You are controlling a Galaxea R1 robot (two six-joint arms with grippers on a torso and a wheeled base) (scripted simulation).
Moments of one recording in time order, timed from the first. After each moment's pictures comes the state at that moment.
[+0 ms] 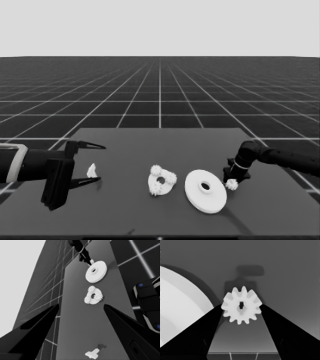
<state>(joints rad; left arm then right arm) -0.34 1.75 -0.42 0.31 0.68 0.35 -0.18 2.23 -1.48 -0.27 -1.30 0.78</state>
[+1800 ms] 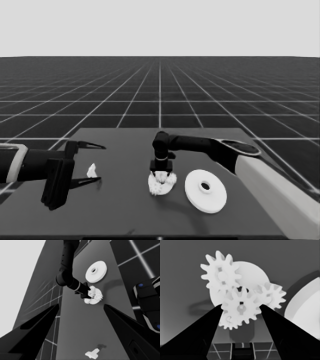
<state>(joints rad) -0.34 1.75 -0.42 0.31 0.68 0.35 -0.10 3.07 -1.75 -0.28 -1.50 1.37</state>
